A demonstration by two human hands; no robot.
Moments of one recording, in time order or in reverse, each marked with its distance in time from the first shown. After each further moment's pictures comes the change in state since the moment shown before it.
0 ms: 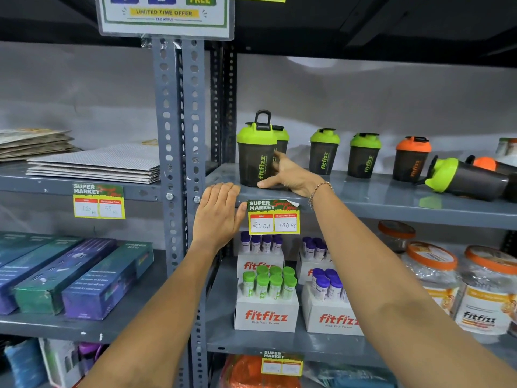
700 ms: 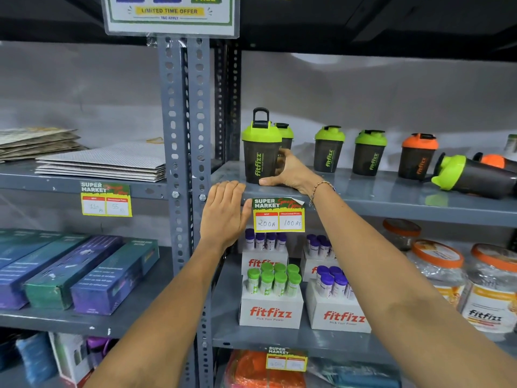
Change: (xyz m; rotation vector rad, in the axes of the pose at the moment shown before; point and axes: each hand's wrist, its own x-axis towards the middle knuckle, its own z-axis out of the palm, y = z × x) left_hand 0.000 0.004 -0.002 -0.096 0.003 -0.054; right_hand 0.005 0.002 0.003 -0.109 0.145 -0.070
